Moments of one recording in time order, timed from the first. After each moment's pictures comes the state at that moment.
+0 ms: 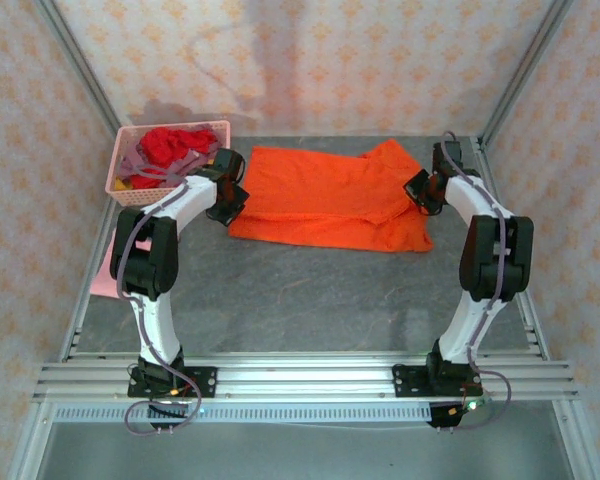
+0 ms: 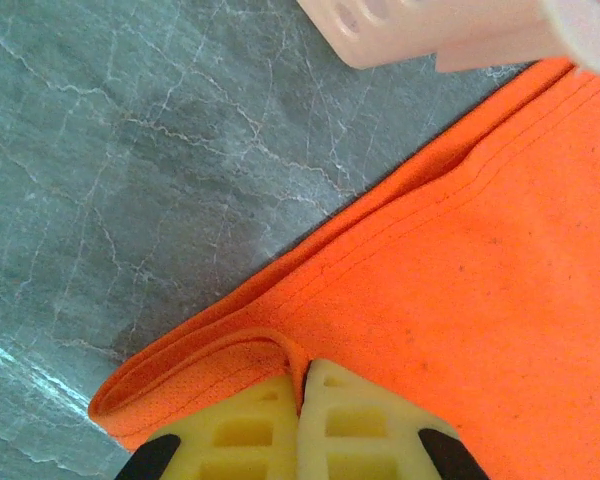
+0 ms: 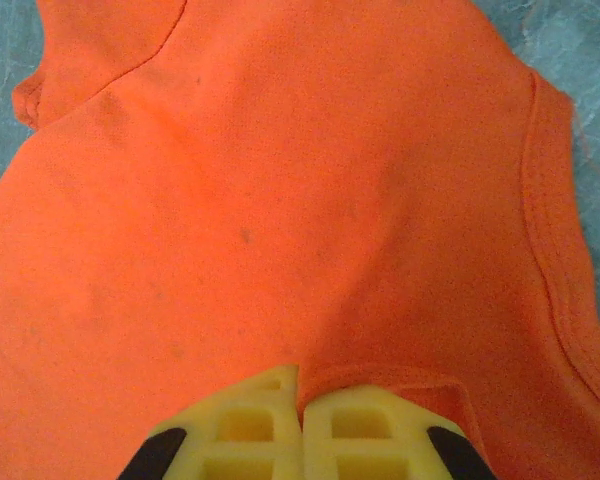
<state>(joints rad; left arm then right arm) -0.19 1.96 1.48 -0.72 -0.05 -1.17 -0.05 1.89 1.41 -0.55 -0.22 0.77</state>
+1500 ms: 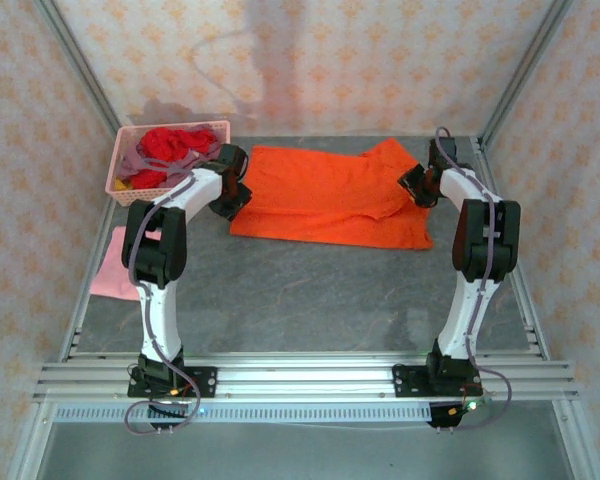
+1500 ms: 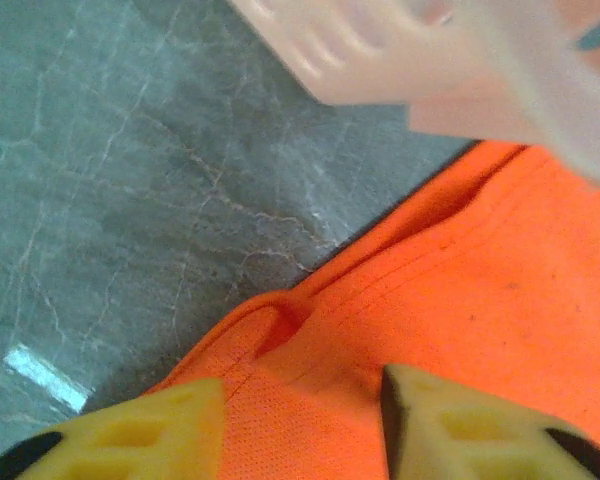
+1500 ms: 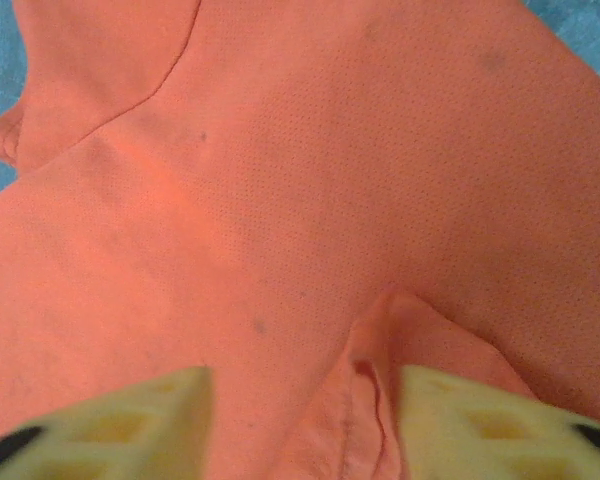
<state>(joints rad) -0.18 2.08 1.61 -0.77 -0.05 -1.13 -0.06 2.07 1.55 -0.51 -0.26 0.75</state>
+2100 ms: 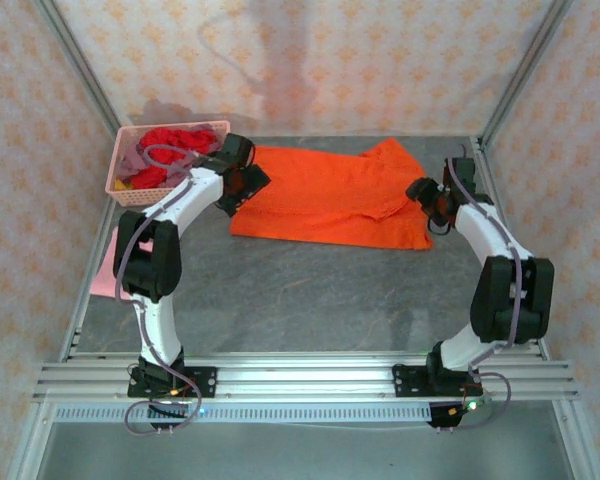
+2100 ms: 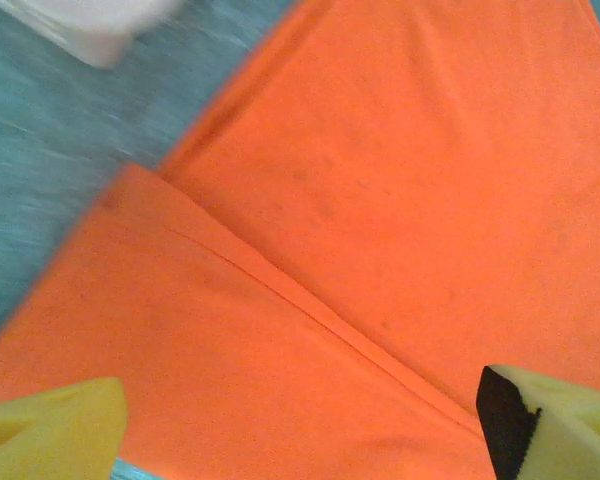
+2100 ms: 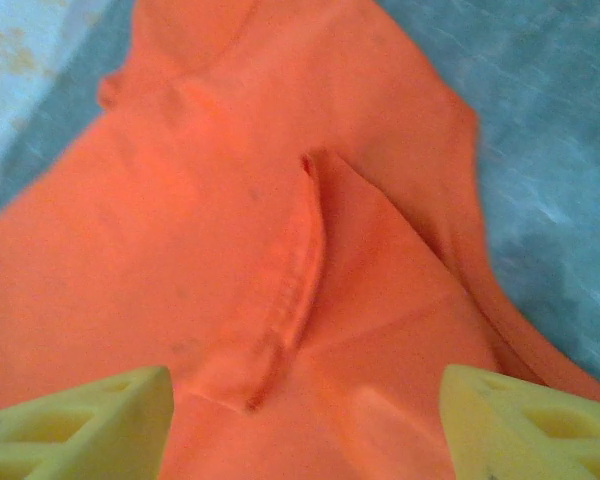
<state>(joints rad) -0.26 1.97 1.62 -0.71 0.01 -1.00 -0.06 1.54 1.07 -0.42 -0.14 0.64</state>
